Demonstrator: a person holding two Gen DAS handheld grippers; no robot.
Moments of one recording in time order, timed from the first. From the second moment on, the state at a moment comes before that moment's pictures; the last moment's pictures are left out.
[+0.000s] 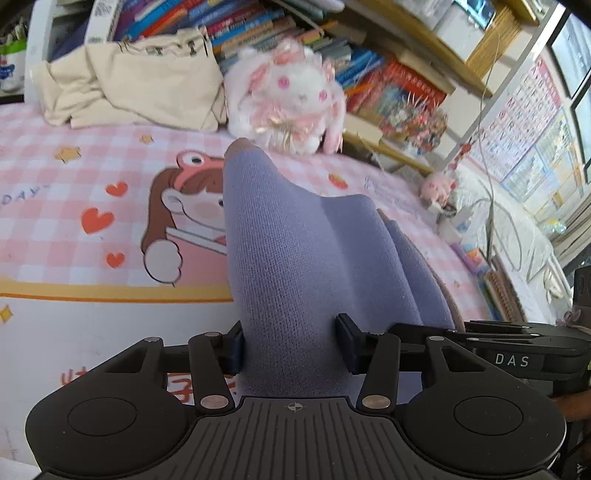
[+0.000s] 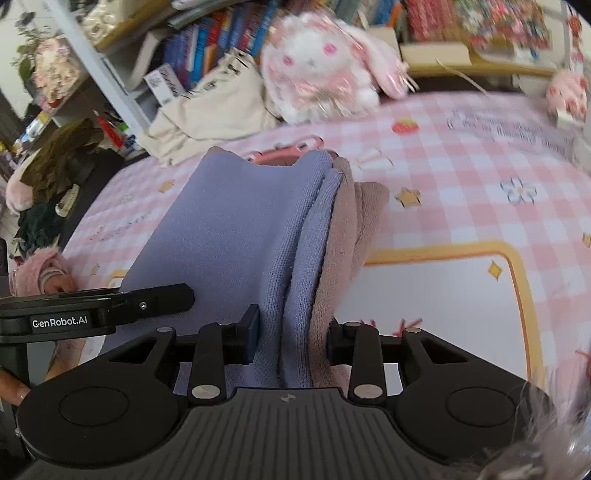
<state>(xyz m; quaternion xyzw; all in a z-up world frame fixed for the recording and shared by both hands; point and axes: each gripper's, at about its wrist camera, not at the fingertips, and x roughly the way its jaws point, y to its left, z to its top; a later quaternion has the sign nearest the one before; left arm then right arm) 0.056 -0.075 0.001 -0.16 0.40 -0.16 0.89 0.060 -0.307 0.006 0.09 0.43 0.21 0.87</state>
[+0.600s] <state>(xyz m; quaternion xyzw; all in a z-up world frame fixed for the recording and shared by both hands) 0.089 -0.010 0.013 -0.20 0.38 -0.12 0.90 0.109 -0.233 0.028 0.05 0.40 0.25 0.88</state>
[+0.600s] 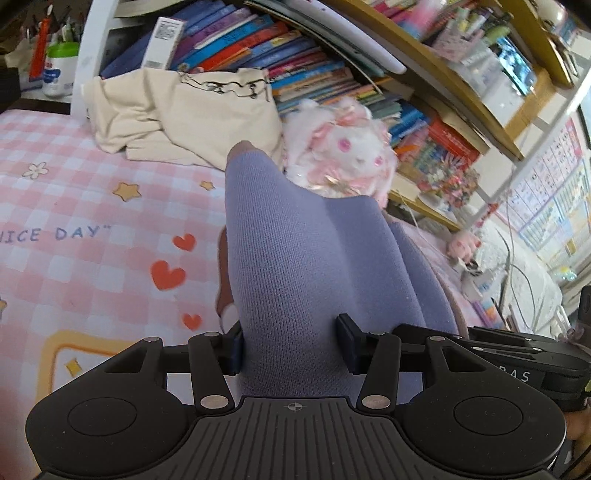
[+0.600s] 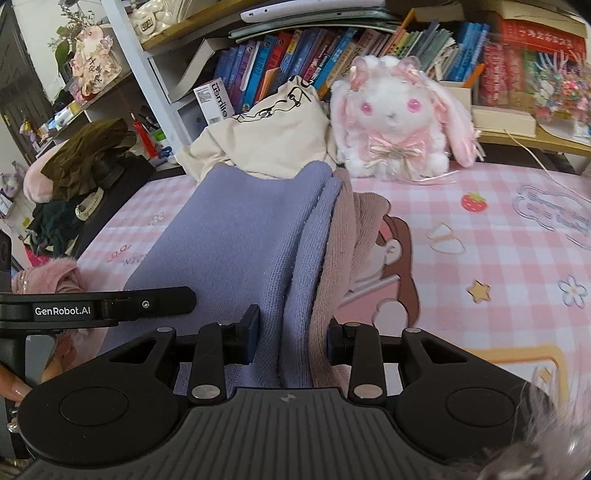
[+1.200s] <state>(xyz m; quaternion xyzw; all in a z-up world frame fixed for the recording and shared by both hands) 0.164 0.039 0.002 -0.21 0.38 -0.10 0.90 0.199 -0.174 0.017 0.03 0.39 0.26 0.88</state>
